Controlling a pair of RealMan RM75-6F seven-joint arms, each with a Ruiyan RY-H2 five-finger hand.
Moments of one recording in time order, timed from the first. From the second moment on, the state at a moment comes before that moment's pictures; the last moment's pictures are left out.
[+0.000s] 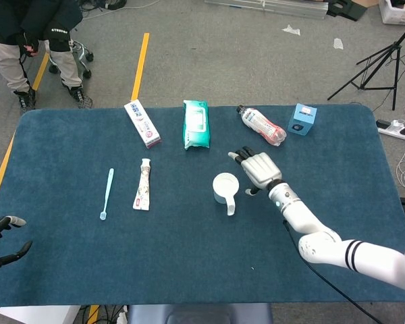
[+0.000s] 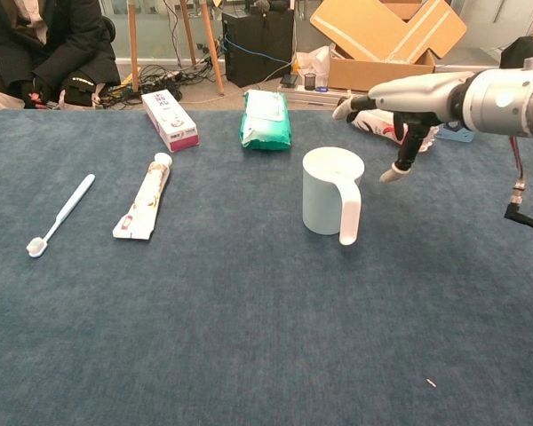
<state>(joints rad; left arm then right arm) -0.07 -1.01 -0.06 -1.72 1.42 1.47 -0.09 0.93 -1.38 0.19 -1.42 -0.88 0.69 -0.47</state>
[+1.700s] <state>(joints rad) -0.07 -1.00 -0.06 -1.73 1.41 1.45 -0.10 0.95 -1.54 0.19 -1.25 -1.04 0.62 -0.06</state>
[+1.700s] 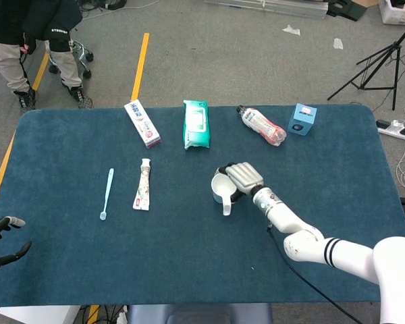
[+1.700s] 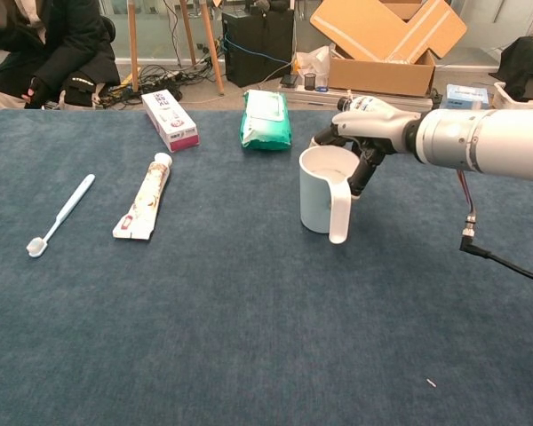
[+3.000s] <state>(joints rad) -0.02 -0.95 -0.08 -1.75 1.36 1.50 -0.11 1.16 -1.78 0.30 -1.09 -0.96 0.58 -0.14</state>
